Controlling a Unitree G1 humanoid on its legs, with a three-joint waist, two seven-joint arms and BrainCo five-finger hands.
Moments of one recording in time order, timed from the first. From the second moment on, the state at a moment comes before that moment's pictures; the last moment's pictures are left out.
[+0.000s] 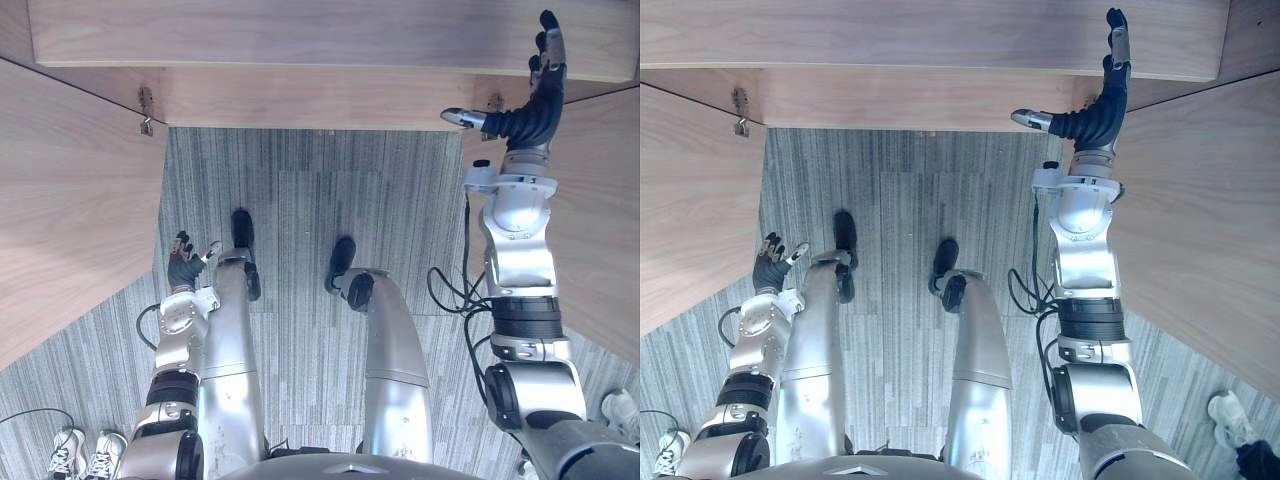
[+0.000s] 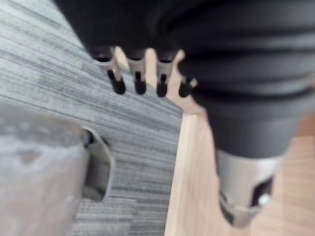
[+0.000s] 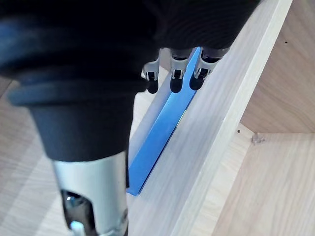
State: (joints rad) left arm -0.28 0.07 0.23 0.52 -0.21 -0.10 0.16; right arm -0.63 -0.39 -0.12 0.02 -0.13 -0.06 -0.35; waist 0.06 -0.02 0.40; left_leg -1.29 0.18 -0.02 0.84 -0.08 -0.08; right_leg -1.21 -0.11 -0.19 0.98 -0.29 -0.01
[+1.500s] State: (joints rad) left arm -0.26 0.12 0.21 0.57 -0.19 -0.14 0.20; right arm -1.31 -0.64 -0.08 0.76 0.06 -0.06 -0.42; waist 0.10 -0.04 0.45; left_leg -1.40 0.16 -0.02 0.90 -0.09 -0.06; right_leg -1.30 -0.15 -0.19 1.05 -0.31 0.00
